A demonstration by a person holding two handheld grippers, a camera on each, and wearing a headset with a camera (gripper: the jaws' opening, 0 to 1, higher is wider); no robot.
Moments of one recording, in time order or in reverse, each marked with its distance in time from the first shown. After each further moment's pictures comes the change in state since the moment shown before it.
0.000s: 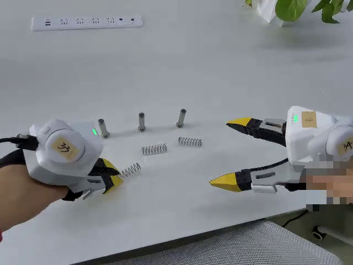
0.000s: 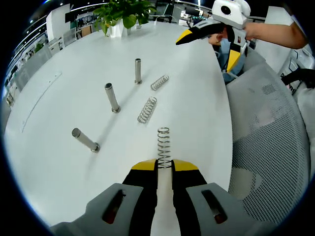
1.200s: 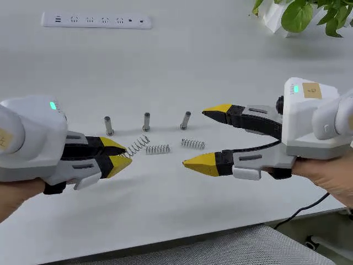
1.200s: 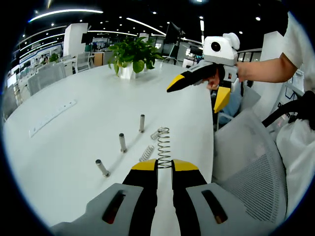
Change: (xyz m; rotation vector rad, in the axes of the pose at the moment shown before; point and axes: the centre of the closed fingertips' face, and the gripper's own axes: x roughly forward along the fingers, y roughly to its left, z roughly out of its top) left arm -0.065 -0.016 0.067 -0.082 -0.377 0.002; right arm 0.006 0.028 0.095 0.114 -0.156 0.088
